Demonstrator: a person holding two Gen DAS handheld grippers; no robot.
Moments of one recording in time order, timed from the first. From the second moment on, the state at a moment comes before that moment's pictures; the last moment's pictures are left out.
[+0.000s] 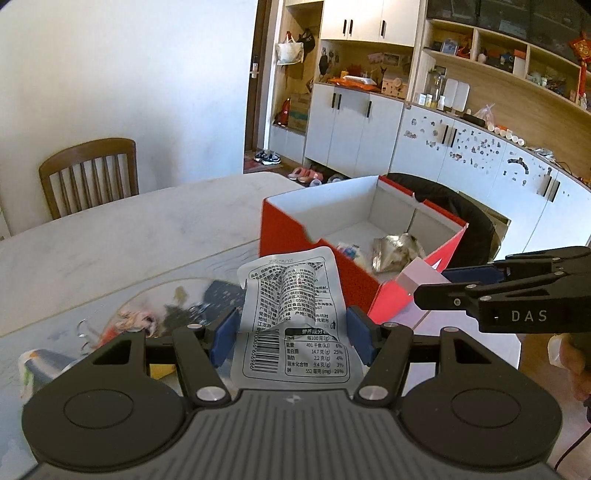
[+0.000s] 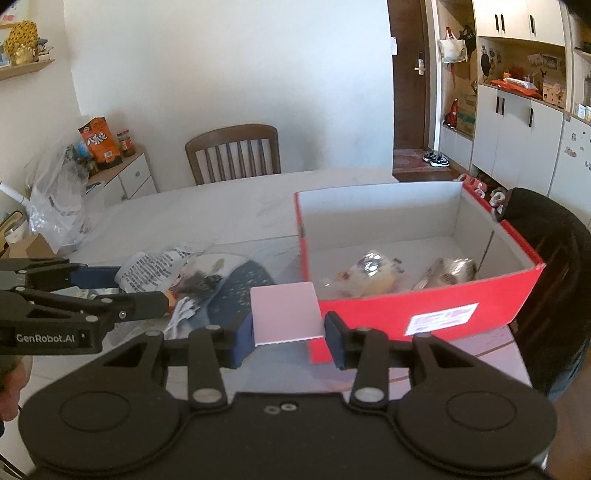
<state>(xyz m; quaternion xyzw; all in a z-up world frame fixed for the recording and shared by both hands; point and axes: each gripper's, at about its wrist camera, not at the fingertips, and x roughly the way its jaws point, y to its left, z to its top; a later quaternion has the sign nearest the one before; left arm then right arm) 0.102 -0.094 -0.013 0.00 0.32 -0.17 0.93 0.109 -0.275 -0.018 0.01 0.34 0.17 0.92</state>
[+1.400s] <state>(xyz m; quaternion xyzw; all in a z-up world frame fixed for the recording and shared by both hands) 0.250 -0.254 -0.015 0.07 0.36 -0.18 0.91 0.233 -0.392 -0.041 -0.03 0.39 0.18 0.90</state>
